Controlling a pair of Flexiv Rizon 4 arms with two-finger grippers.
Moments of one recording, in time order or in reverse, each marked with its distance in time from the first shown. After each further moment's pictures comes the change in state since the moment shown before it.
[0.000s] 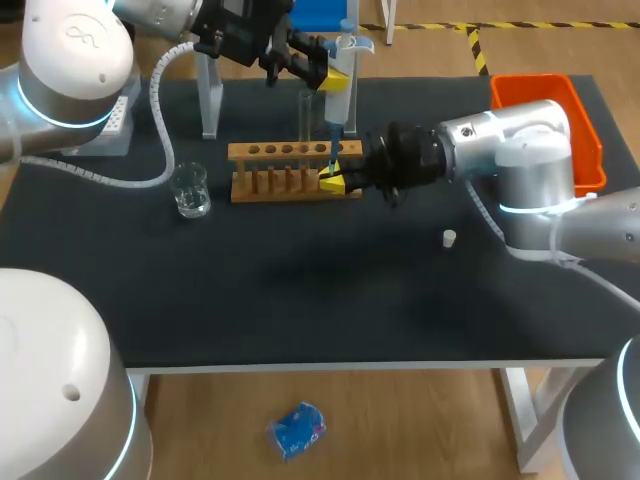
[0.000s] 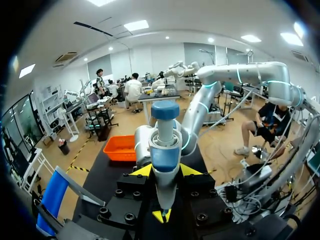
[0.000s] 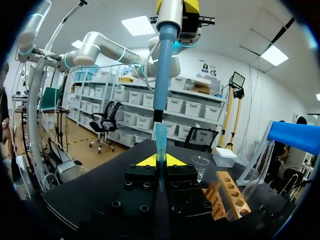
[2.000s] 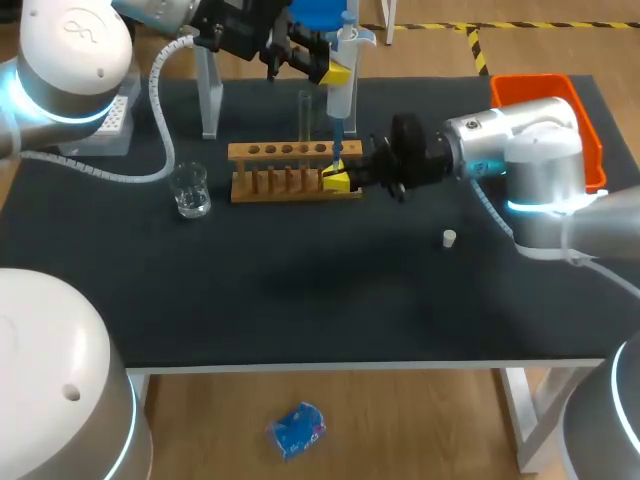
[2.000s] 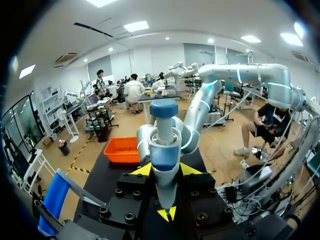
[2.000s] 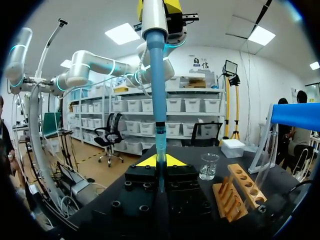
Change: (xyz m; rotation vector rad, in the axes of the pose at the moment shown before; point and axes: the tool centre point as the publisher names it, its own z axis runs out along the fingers) left arm 0.000 -0.007 -0.003 0.001 -0.001 -0.001; right arm 0.014 0.022 -0.003 -0.018 0.012 0.197
